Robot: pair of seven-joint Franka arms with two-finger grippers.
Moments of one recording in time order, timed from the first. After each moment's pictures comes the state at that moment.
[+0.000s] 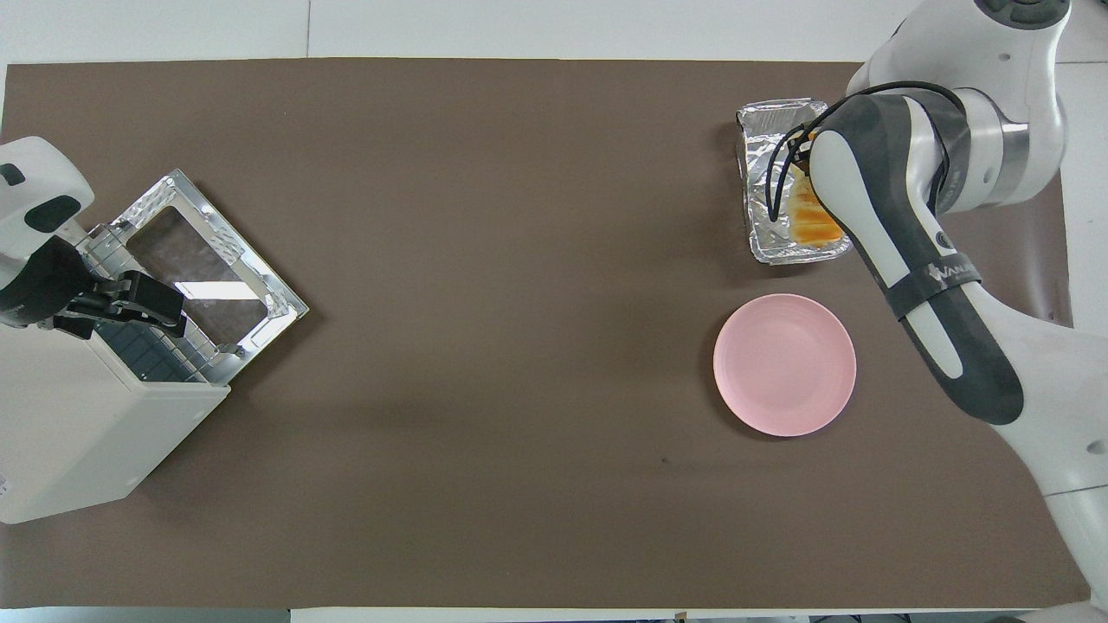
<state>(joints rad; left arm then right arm) -0.04 0.00 -0.05 -1.68 -0.02 1.45 -0.02 0.08 0.48 0.04 -1.34 -0.03 1.77 -0.03</state>
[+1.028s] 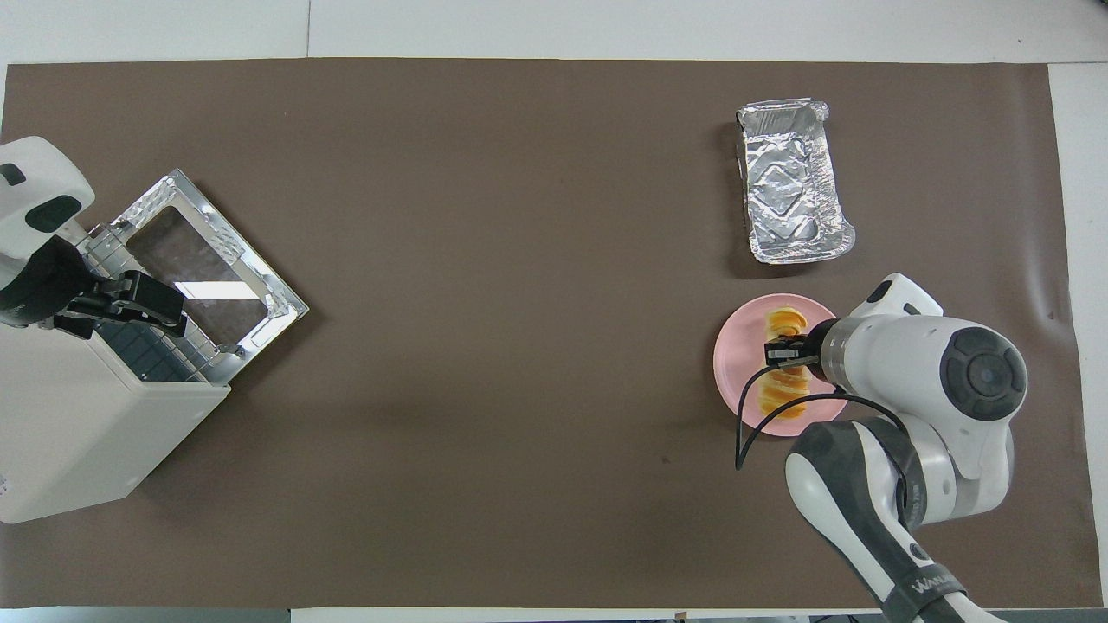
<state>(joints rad) -0.04 0.00 -0.05 -1.68 -0.02 1.45 -0.02 0.12 -0.09 0.05 -2.49 0.05 2.55 0.04</state>
